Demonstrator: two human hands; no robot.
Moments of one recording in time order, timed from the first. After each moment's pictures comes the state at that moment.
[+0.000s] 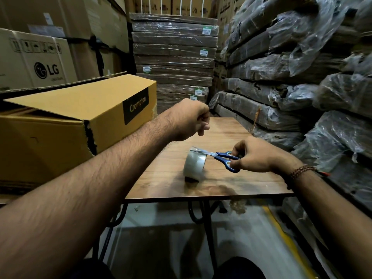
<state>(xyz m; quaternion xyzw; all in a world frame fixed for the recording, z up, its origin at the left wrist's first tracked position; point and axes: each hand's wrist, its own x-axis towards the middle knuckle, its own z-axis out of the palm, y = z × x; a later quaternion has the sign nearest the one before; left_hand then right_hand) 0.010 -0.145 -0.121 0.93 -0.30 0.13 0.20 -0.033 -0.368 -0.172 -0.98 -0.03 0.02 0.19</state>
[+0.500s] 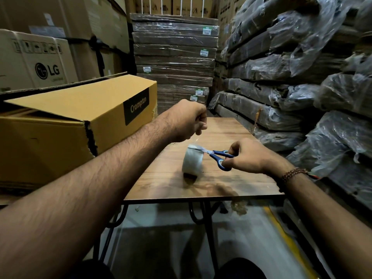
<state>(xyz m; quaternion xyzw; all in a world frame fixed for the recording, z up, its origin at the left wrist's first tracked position) 0.012 -0.140 -0.123 0.93 -0.28 0.13 0.21 -0.031 -0.351 -0.179 -0.97 0.00 0.00 0.24</state>
